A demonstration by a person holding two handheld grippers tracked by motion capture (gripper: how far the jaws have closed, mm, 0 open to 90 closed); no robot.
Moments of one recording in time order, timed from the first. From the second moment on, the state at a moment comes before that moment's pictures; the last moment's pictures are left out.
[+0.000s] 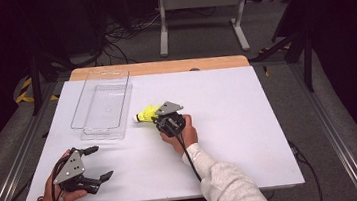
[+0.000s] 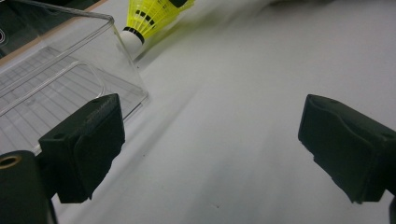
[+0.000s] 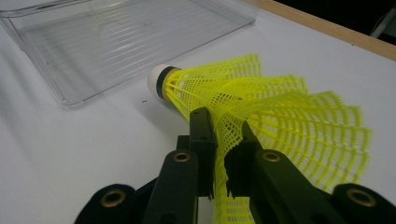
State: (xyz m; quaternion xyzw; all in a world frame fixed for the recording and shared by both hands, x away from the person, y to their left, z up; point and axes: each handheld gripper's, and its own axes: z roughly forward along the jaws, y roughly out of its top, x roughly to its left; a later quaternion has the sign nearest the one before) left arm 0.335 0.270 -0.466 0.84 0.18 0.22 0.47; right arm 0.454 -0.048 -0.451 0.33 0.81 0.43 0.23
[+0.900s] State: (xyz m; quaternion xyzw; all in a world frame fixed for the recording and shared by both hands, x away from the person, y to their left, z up) left arm 0.338 0.267 -0.464 0.84 0.17 0.23 0.47; right arm 0.441 -0.072 -0.429 0.33 0.78 0.47 0.25
